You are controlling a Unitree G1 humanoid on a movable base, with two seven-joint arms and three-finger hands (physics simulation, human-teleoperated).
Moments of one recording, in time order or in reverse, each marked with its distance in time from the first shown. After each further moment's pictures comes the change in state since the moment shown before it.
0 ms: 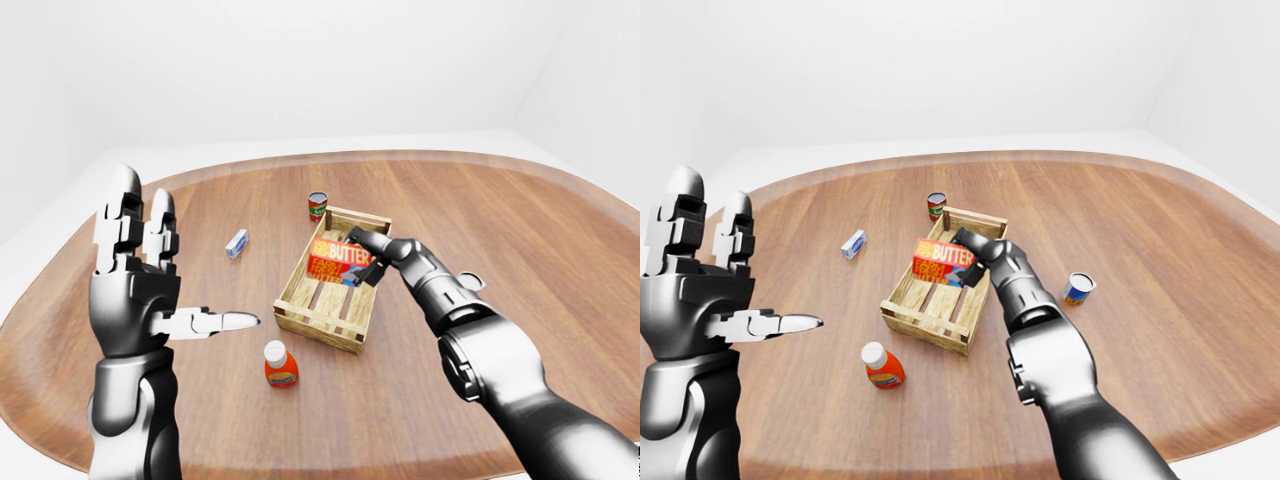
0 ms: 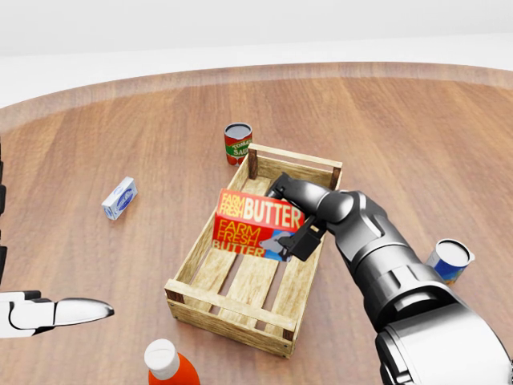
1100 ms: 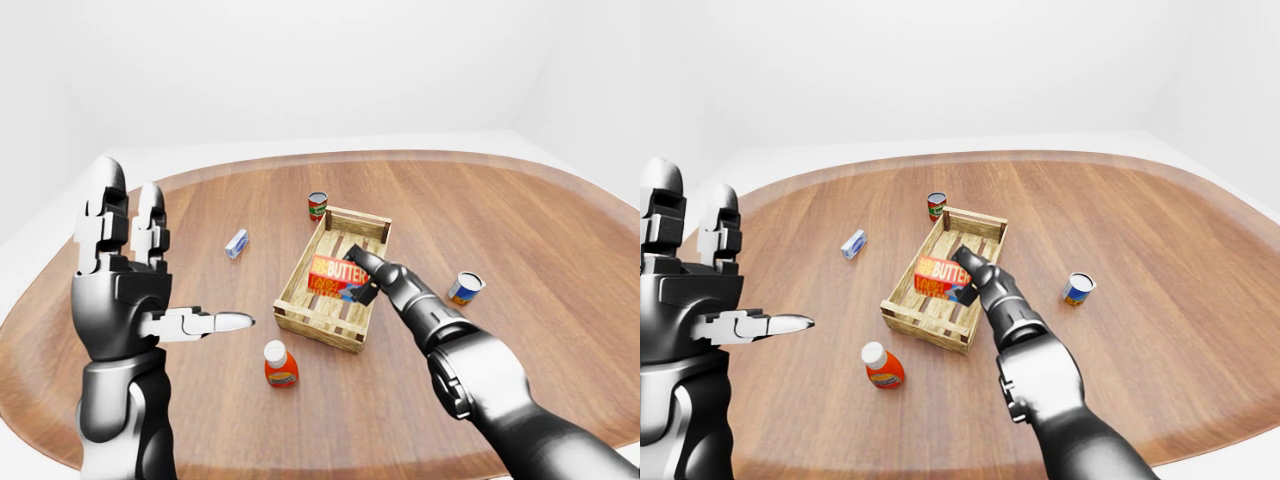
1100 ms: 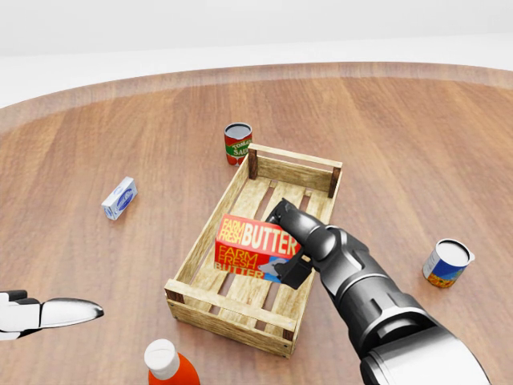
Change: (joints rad) left arm -0.005 0.007 0.022 -0.035 -0.028 0.000 0.001; right arm 0.084 0.076 -0.003 0.056 -0.053 0.000 -0.211
